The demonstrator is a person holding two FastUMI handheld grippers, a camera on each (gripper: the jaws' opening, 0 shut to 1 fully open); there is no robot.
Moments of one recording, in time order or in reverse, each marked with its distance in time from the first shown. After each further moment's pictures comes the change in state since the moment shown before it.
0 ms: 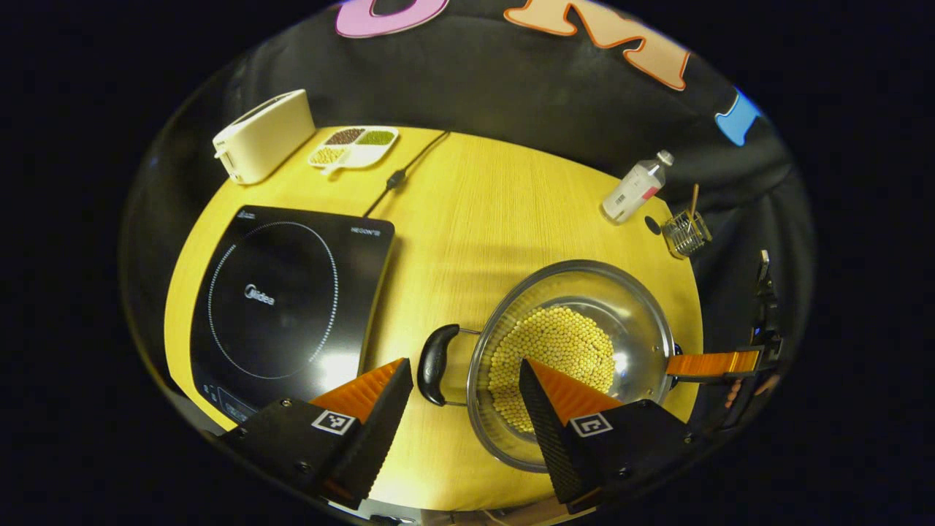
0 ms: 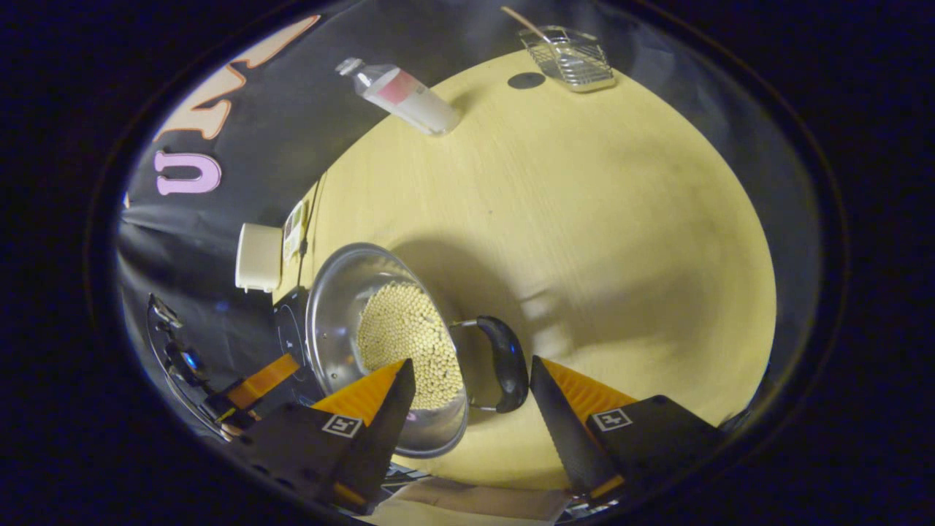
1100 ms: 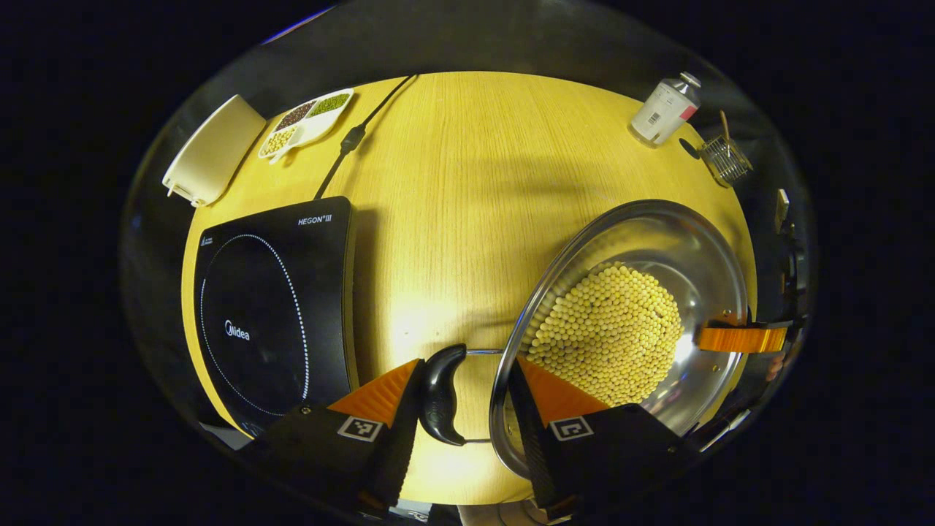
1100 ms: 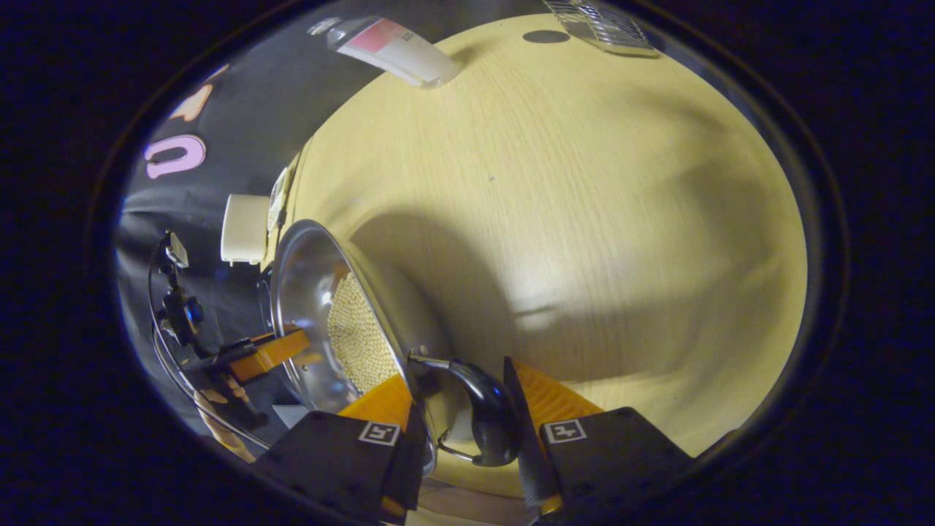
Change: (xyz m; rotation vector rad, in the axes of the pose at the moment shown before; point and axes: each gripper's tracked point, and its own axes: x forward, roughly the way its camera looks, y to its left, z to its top) left arm 0.056 0.019 -0.013 0.194 0.239 0.116; right arm 0.053 -0.013 -0.003 -0.071 0.107 -0.002
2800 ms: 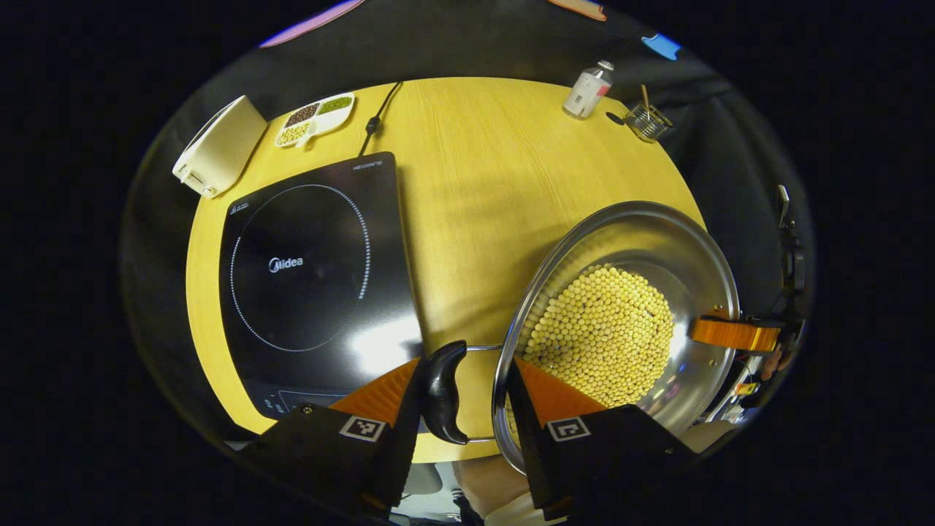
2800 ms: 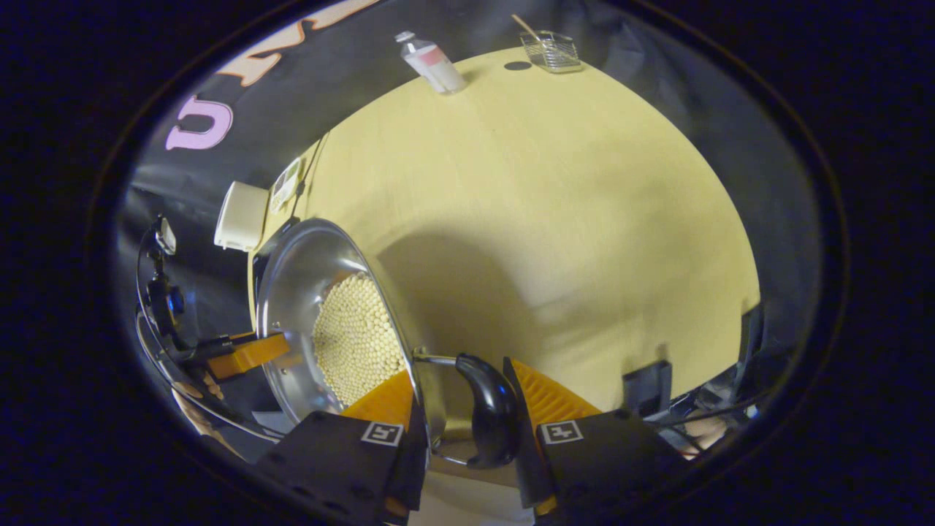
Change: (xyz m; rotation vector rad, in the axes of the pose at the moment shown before) left arm -0.087 0.061 -0.100 0.168 -0.035 -0.156; right arm -0.076 0.070 -0.170 0.083 -0.174 -0.174
